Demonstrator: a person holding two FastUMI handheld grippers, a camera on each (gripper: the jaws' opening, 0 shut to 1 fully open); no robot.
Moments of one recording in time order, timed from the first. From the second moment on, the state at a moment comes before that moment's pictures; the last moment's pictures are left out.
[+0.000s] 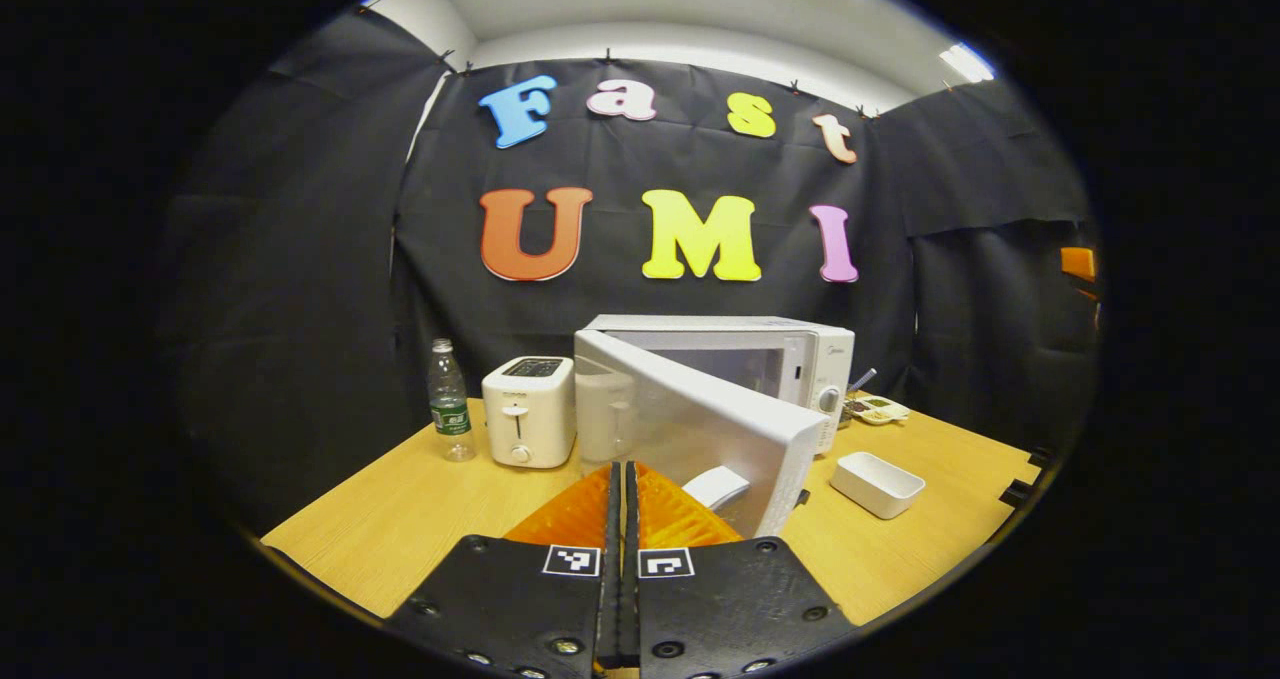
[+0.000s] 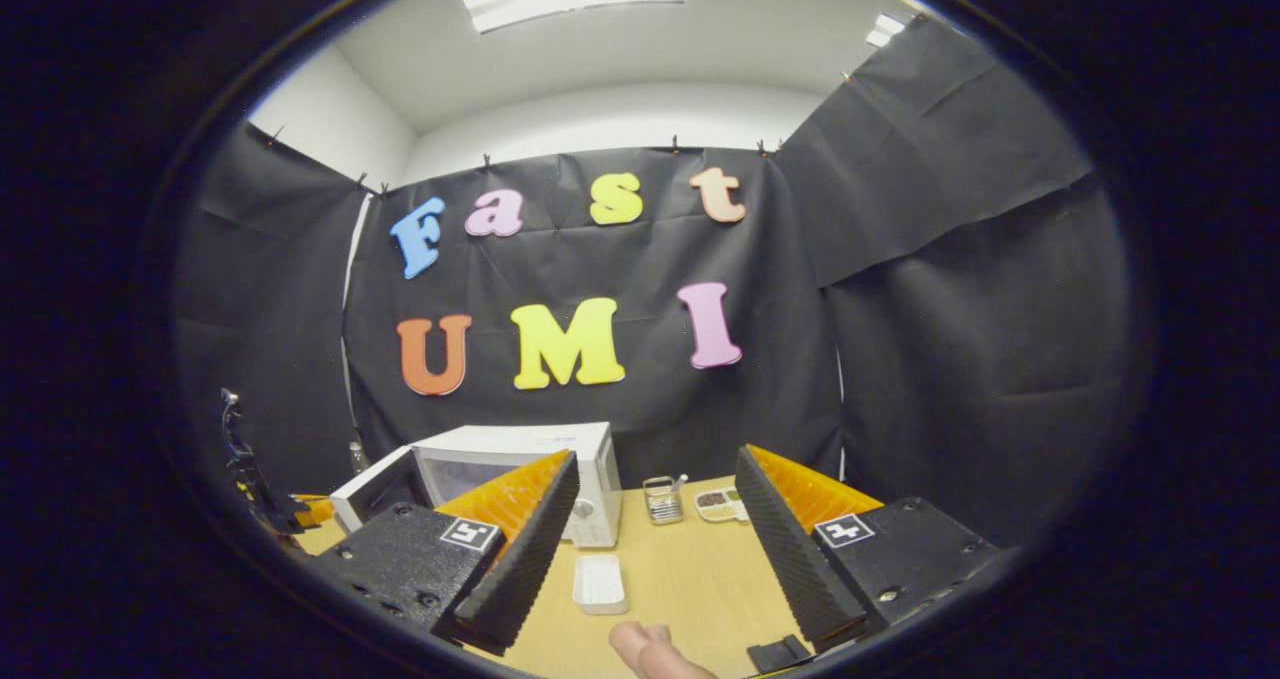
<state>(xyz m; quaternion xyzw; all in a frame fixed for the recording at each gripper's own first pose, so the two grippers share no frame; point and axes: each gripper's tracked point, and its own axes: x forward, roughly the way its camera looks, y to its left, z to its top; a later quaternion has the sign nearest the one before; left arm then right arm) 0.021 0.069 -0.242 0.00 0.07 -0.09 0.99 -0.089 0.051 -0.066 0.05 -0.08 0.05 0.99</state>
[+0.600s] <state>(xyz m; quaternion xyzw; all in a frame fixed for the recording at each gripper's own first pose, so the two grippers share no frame) 0.073 -0.069 -0.261 -0.03 0.09 -0.17 0.98 -0.104 -0.009 -0.083 0.06 -0.08 0.02 1.00</state>
